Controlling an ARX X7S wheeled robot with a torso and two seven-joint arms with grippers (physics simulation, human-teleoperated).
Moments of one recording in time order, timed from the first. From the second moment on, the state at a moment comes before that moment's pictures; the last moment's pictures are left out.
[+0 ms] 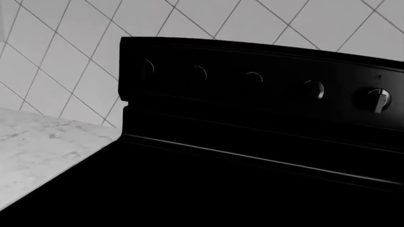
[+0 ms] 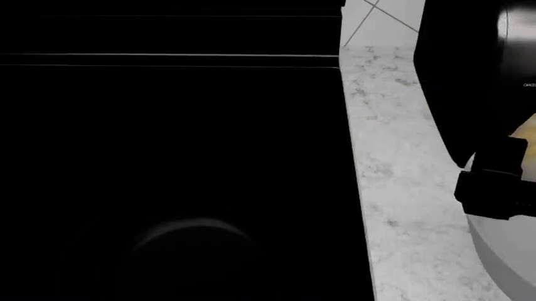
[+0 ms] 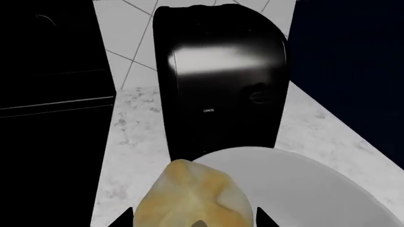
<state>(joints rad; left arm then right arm) -0.53 -0.35 -0.39 0.42 -0.40 -0.95 -0.01 0.89 1.05 -0.15 -0.38 1.88 0.99 1.15</state>
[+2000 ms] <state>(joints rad) -0.47 -0.34 -0.37 0.28 -0.39 -0.81 0.00 0.62 1.16 -0.06 -0.35 1.82 0.90 1.15</state>
